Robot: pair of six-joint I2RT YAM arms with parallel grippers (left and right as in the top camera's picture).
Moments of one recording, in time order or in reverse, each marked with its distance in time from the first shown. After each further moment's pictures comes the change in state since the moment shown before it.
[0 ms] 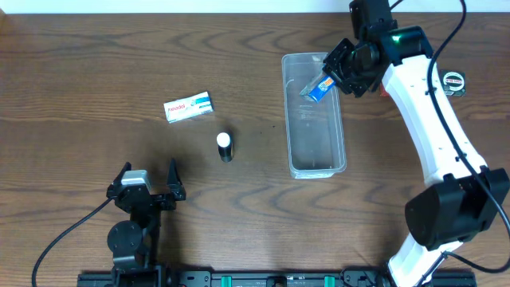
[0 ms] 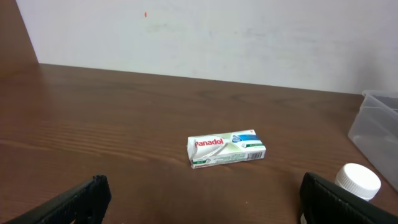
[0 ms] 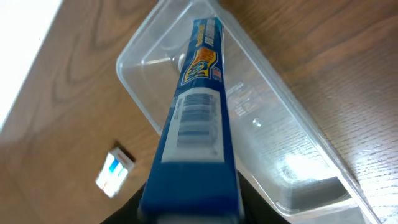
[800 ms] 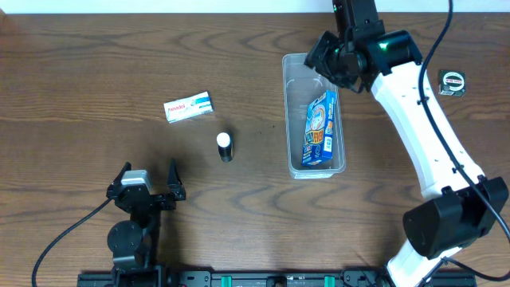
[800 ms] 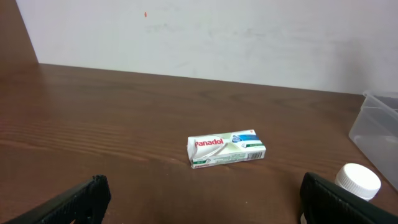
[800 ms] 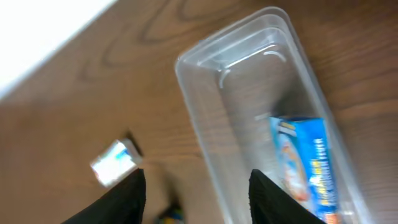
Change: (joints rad) left arm 0.000 0.000 0.000 0.000 0.000 0.000; right arm 0.078 -0.034 0.000 0.082 0.047 -0.266
